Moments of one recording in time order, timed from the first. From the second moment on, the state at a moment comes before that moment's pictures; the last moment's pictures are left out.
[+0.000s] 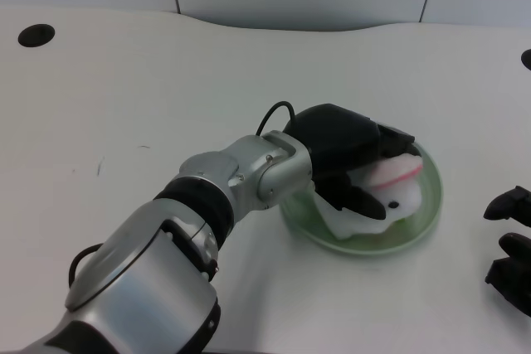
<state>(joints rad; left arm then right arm) -1.11 -0.14 -0.63 1.38 0.77 -0.60 0.12 -0.42 -0.33 -0.30 1.10 0.33 -0.16 1.16</state>
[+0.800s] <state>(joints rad) -1.10 -0.09 -0.66 1.37 0.79 -0.61 0.13 -0.43 -0.33 -0.30 1.11 0.33 -0.15 1.15</state>
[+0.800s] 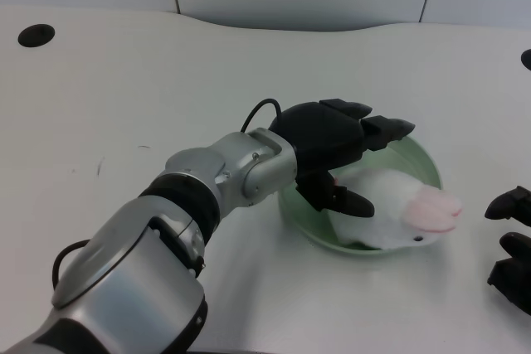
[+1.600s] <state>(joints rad) -1.00 0.15 -0.39 1.35 0.54 -0.78 0.02 -0.43 -0.34 -0.31 1.12 0.34 -0.16 1.16</state>
